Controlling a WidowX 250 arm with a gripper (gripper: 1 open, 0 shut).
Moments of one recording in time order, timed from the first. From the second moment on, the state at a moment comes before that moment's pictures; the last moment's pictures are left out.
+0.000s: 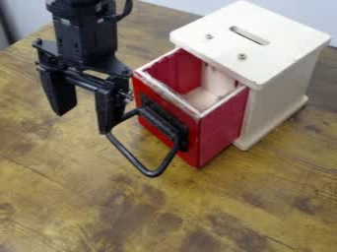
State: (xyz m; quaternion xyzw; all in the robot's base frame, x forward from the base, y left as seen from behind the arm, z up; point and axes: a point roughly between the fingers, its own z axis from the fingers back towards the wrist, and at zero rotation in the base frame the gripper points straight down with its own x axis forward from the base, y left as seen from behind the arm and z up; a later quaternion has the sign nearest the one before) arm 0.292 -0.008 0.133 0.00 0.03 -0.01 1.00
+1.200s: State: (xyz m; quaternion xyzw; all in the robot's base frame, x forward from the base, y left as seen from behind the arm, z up) arm 0.305 -0.008 0.042 0.00 -0.03 0.01 1.00
